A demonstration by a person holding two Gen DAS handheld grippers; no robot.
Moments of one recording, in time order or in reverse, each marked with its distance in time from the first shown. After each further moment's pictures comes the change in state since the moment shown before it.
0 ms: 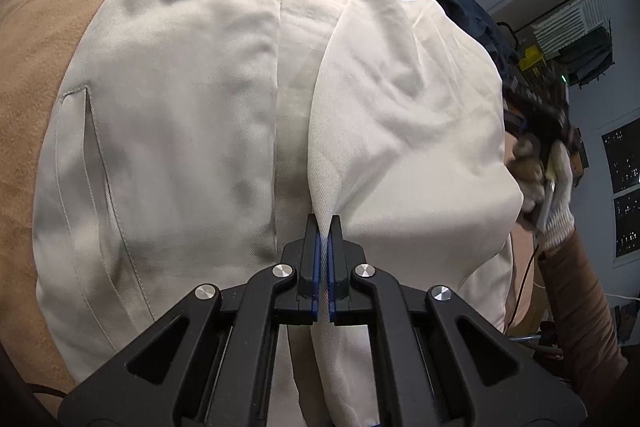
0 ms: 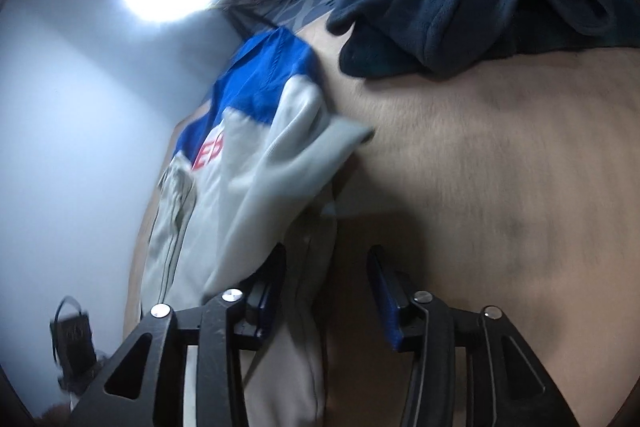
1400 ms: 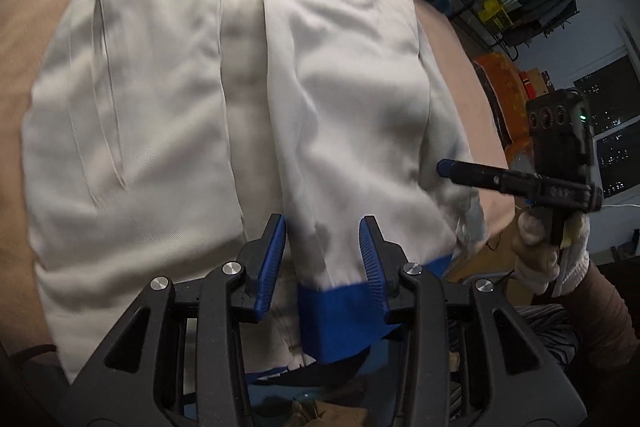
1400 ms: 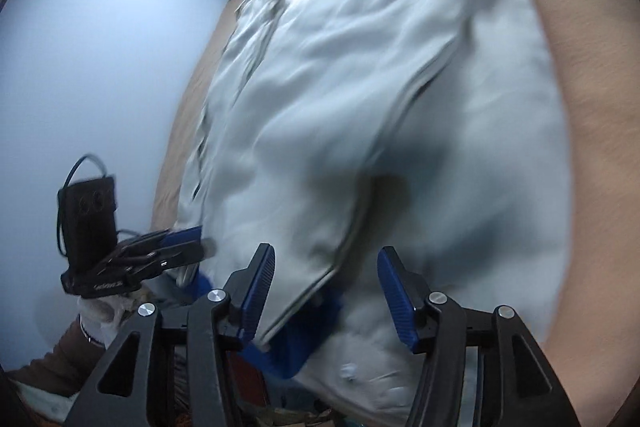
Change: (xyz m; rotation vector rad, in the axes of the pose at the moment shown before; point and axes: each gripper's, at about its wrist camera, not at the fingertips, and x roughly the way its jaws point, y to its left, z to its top) left arm -0.033 -0.024 -0.103 0.123 0.097 -0.086; right arm -0.065 0.106 -0.238 -0.079 0.291 0.047
